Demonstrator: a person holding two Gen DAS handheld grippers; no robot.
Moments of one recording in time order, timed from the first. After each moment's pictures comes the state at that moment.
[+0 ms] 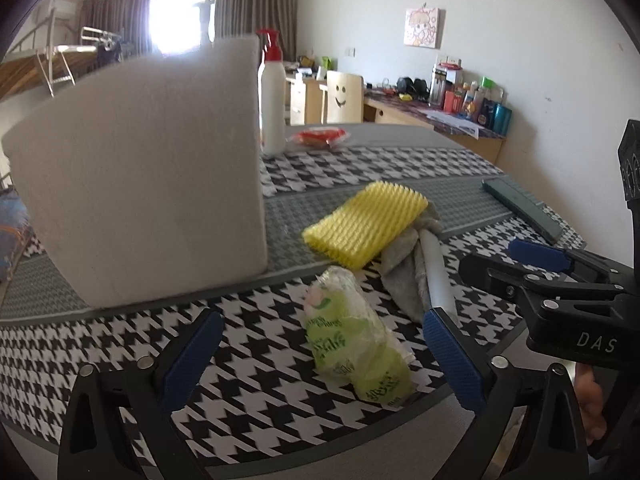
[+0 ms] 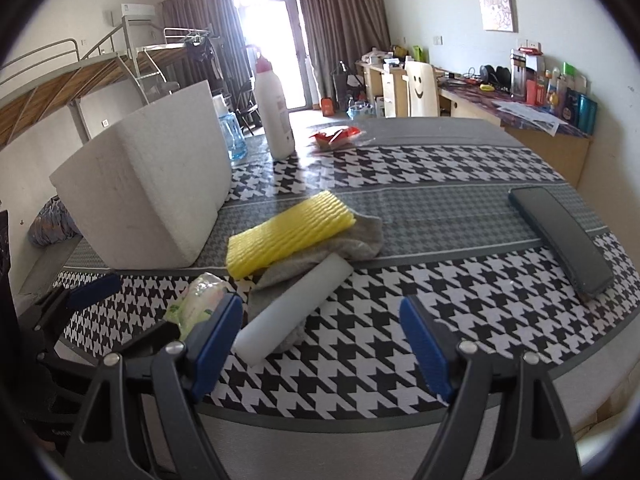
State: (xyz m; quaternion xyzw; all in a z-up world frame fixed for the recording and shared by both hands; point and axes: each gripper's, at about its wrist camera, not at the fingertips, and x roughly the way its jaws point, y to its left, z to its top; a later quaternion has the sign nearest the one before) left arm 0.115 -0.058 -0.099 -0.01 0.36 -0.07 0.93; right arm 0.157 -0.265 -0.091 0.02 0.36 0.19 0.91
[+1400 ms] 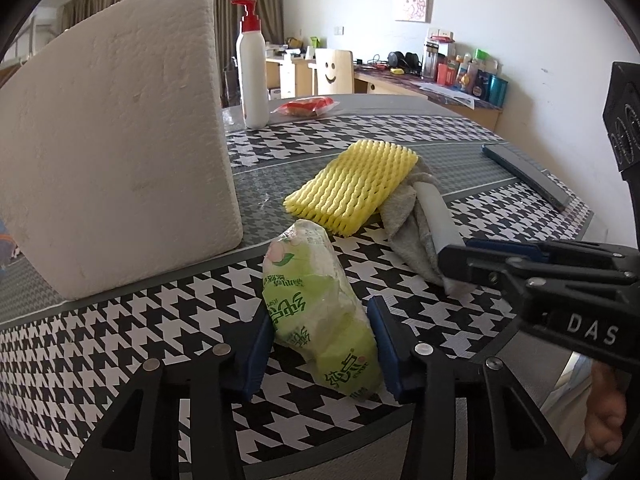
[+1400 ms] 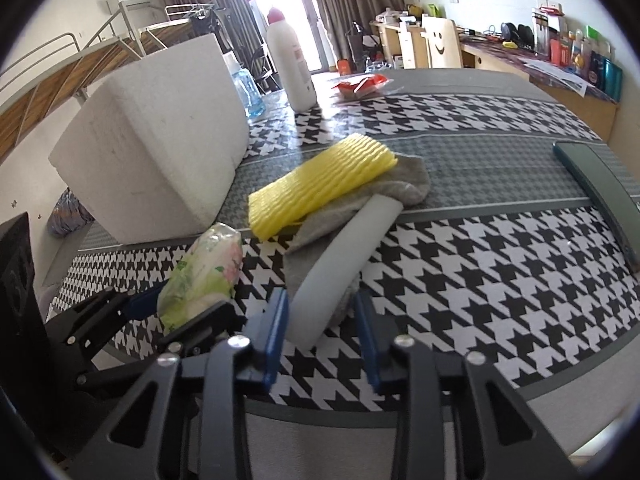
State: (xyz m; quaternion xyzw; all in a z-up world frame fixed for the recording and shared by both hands) left arm 0.120 -0.069 -0.120 0.02 0.38 -0.08 0.92; right arm 0.164 -0.250 -0.114 0.04 0.42 0.23 0.88
